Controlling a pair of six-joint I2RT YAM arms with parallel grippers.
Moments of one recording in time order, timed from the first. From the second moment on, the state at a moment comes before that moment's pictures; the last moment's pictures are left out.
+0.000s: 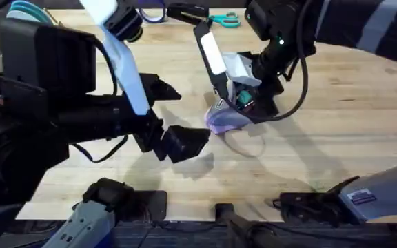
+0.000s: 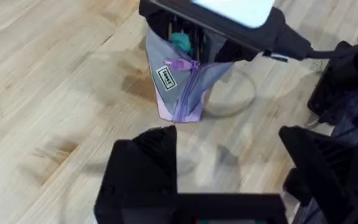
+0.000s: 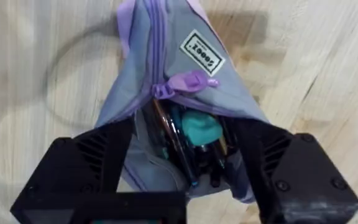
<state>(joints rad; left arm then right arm) -0.29 0.73 0.82 -0.91 0.60 0.31 0.48 1.73 1.33 -1.08 -0.20 -1.34</state>
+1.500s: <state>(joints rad) -0.29 0.73 0.82 -0.91 0.60 0.31 0.48 1.43 1.32 -1.09 -0.19 -1.13</state>
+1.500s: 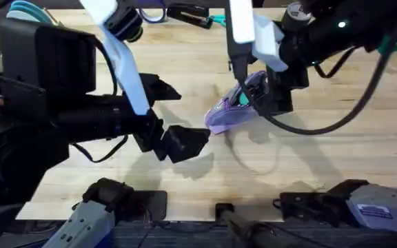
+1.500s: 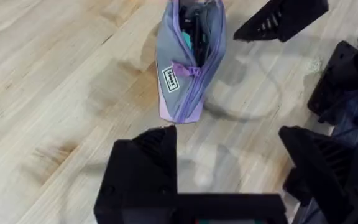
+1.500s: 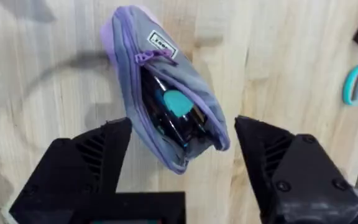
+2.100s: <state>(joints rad) -0.29 0.73 0.82 -0.91 0.60 0.31 0.47 1.36 1.32 -0.87 -0.20 -0.54</state>
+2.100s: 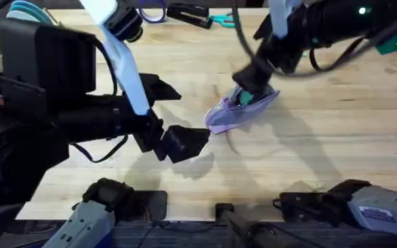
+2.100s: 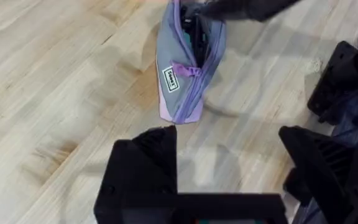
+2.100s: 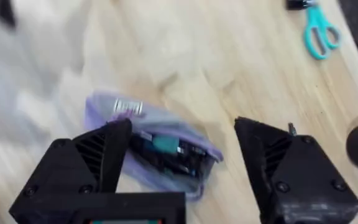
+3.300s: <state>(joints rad) -0.29 0.73 0.82 -0.91 0.60 0.31 0.11 1.37 1.32 -0.75 -0.08 0.40</state>
